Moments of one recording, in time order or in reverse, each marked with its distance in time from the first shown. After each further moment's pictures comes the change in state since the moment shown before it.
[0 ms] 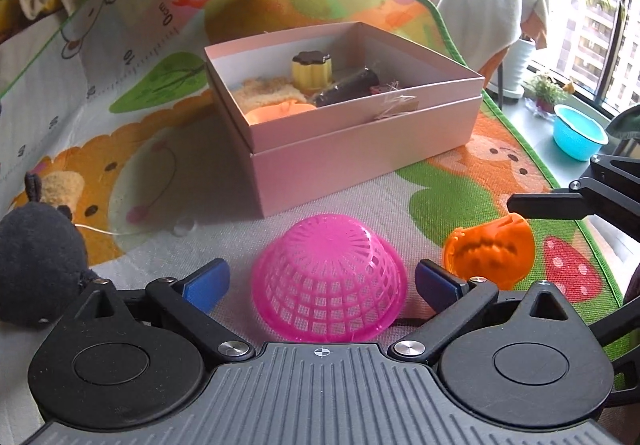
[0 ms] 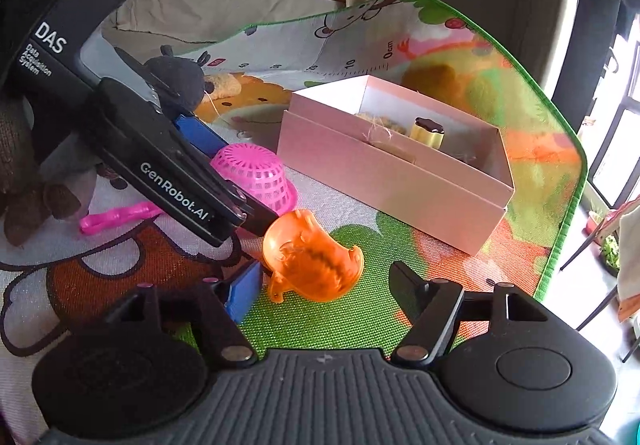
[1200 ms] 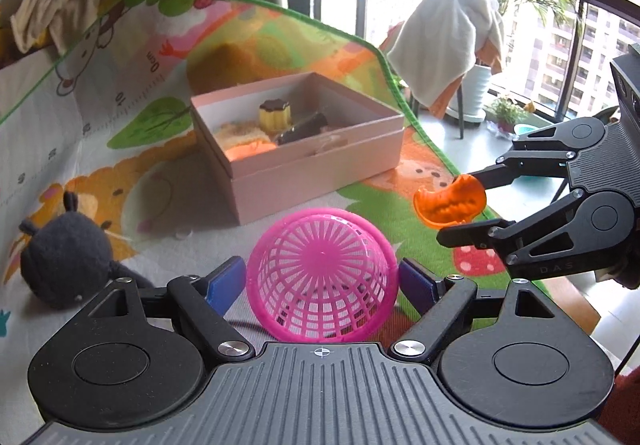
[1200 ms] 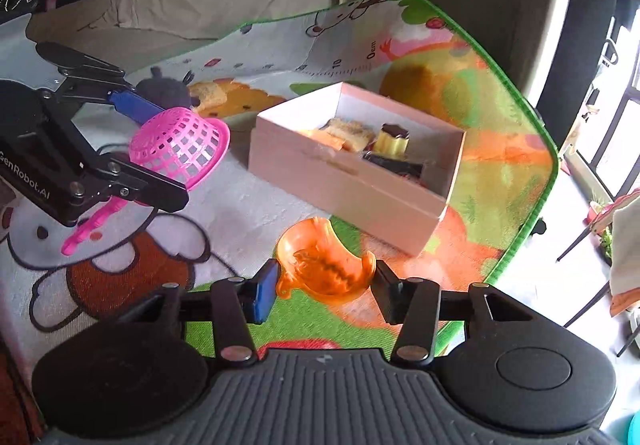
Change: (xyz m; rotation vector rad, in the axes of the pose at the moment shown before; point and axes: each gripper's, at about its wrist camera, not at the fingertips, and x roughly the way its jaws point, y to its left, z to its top) left arm -0.079 -0.019 -0.004 0.062 -0.138 -0.074; right arm -0.046 -0.054 0.026 0.022 0.028 0.015
